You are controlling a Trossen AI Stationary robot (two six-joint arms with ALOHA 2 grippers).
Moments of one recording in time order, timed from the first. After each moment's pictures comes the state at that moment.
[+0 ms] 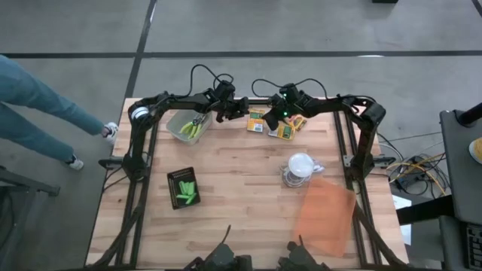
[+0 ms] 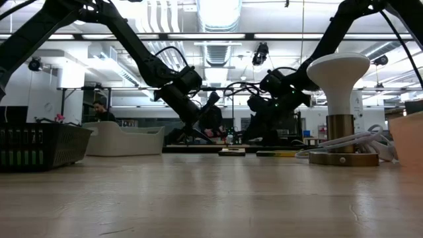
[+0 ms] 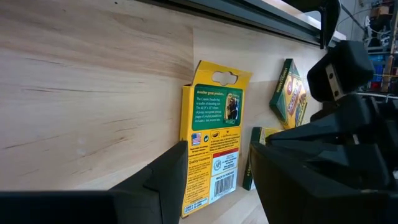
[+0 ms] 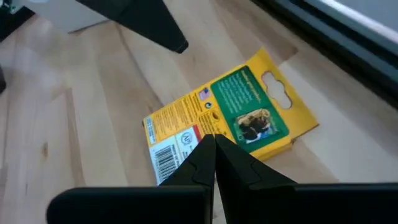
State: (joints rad) left arm 0.66 2.02 1.31 0.00 0.33 -1.08; right arm -0.77 1.90 0.97 0.17 -0.50 0.11
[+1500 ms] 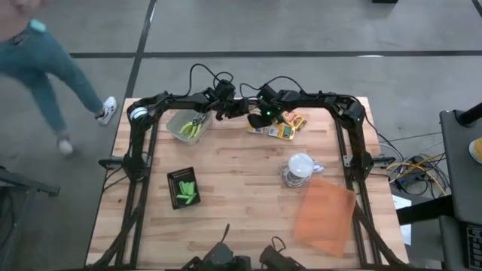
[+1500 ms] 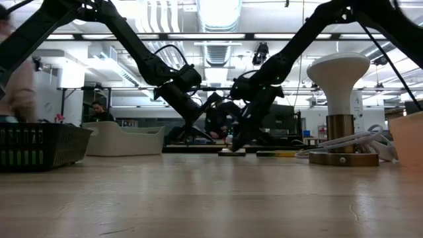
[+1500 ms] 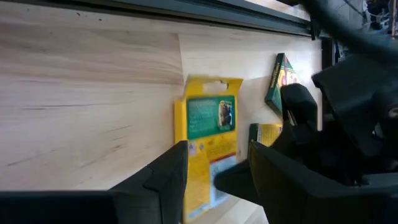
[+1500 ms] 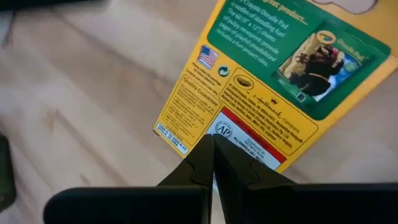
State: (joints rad) left arm 0.67 2.00 1.31 0.00 0.33 -0.99; right arm -0.64 2.11 1.40 -0.46 -0.41 0.59
